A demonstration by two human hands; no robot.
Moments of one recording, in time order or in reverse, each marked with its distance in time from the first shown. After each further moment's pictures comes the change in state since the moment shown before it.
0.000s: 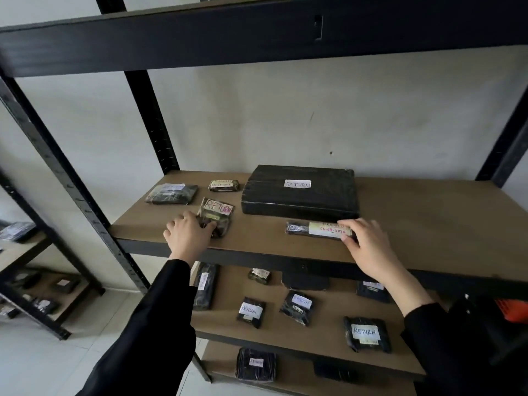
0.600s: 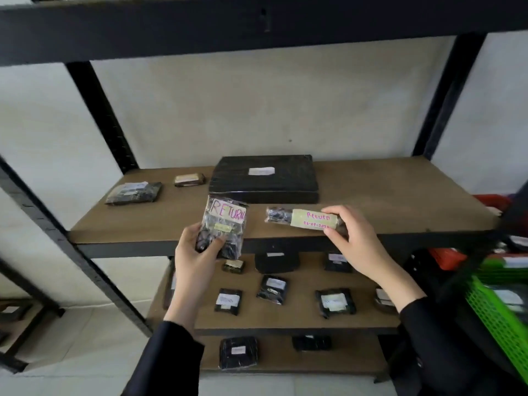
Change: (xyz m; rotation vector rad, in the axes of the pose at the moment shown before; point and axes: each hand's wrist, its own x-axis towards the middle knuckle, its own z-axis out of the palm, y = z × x) left_hand -0.125 0.026 0.000 -1.019 -0.164 0.076; right_hand -0.072 0.002 -0.038 0.236 0.164 -0.088
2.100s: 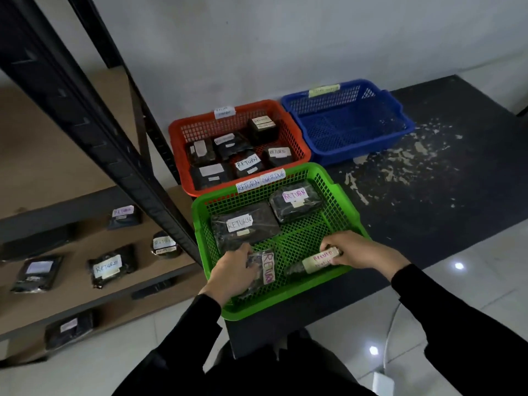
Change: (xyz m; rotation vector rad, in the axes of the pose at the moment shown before) left_hand -0.296 -0.050 0.554 0.868 -1.114 0.029; right_hand -0.280 0.465 -0.327 -0.281 -0.907 0.634
